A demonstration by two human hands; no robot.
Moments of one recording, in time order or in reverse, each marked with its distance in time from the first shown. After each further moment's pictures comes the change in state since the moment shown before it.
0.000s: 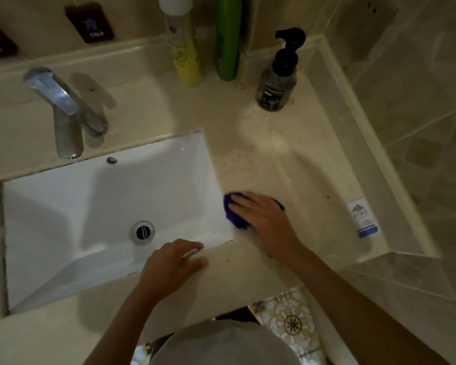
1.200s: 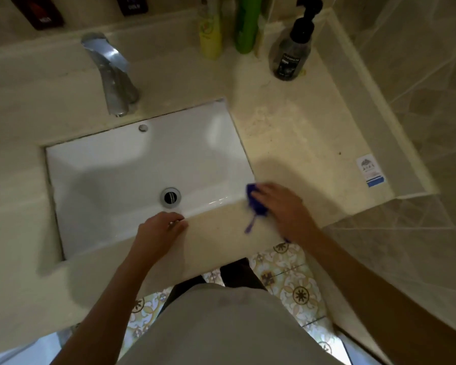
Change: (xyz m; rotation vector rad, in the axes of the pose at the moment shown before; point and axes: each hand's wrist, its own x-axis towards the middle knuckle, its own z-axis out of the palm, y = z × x) left_hand -0.059 -0.082 -0.024 -0.031 0.167 -0.075; right_hand -0.061 -0.050 0.039 -0.140 0.031 0.068
